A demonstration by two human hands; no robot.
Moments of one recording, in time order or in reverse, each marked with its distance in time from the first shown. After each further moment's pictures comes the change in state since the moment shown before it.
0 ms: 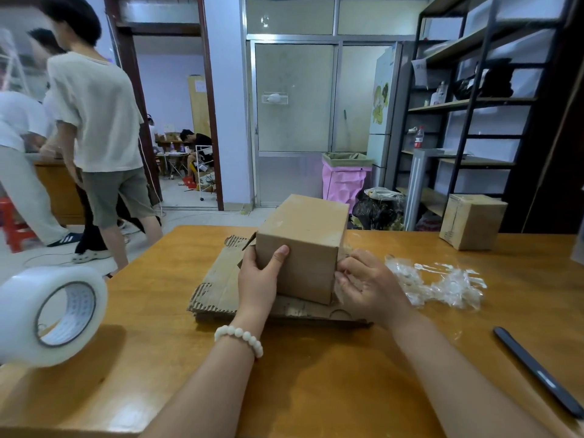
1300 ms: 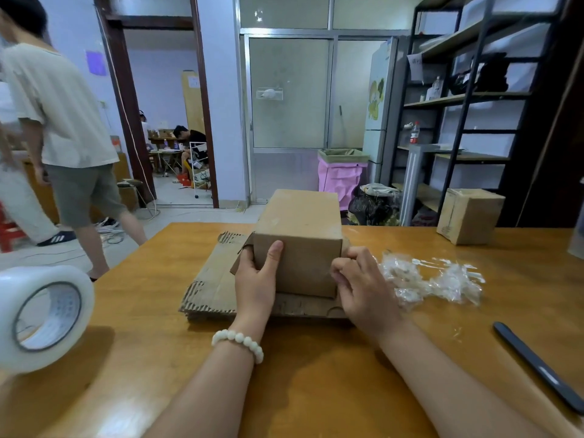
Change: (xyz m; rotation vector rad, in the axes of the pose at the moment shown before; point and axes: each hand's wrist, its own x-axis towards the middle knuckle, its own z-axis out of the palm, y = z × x) left_hand -0.006 -0.004 0.005 0.012 0.023 0.005; right_hand -0.013 -0.009 0.013 -0.094 0.073 0.020
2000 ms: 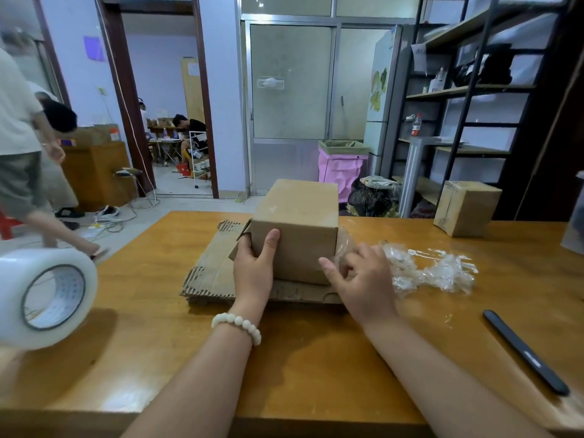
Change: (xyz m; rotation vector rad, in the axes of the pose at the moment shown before) left_hand -0.002 0.000 0.000 0.021 0.029 0.020; right_hand -0.001 -0.020 -0.008 -0.059 0.062 0.270
